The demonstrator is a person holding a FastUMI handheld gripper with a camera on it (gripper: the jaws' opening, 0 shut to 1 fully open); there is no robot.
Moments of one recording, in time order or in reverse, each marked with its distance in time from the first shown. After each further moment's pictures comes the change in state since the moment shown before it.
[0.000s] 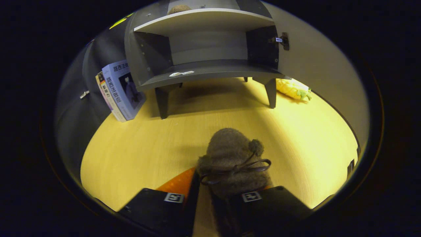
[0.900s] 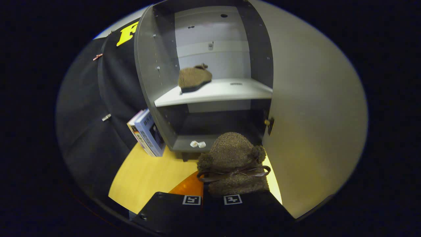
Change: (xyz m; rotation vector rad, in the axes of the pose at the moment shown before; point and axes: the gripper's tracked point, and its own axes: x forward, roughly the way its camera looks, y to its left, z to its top) arm -0.168 0.009 0.230 -0.026 -0.137 0.162
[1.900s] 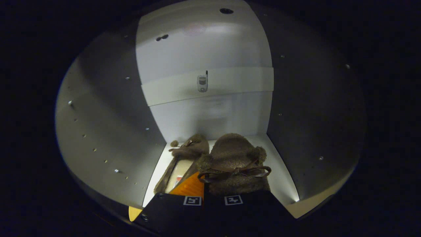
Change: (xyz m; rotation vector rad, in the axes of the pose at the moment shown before) arm 0.206 -0.011 0.236 0.059 0.001 -0.083
